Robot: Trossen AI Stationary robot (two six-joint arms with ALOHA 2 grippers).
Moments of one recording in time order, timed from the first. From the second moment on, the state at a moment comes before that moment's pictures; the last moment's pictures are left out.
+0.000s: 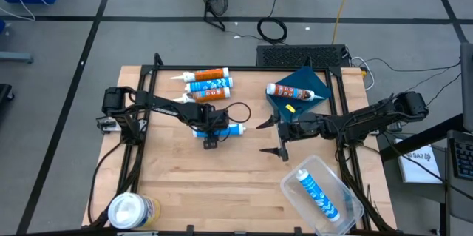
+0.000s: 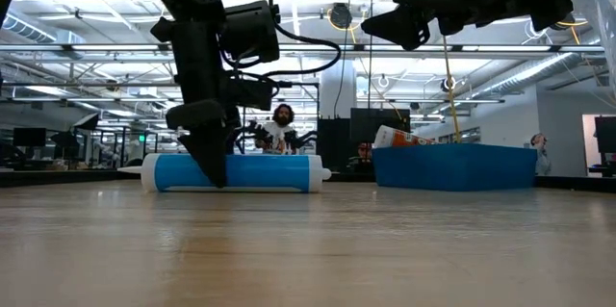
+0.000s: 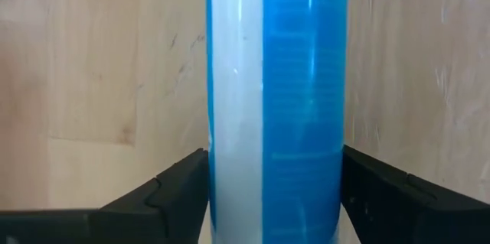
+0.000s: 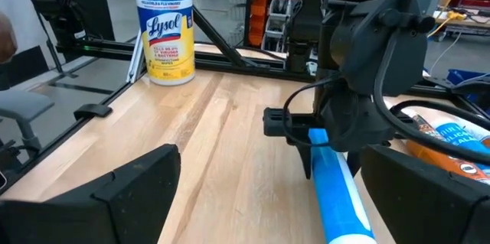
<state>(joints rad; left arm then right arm) 0.09 1.76 1.00 -0.52 -0.05 0.04 0.11 1.24 0.51 0.57 -0.03 -0.06</state>
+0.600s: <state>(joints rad) 0.09 1.76 1.00 -0.53 -0.07 0.07 0.11 1.24 0.51 0.57 -0.03 -0.06</state>
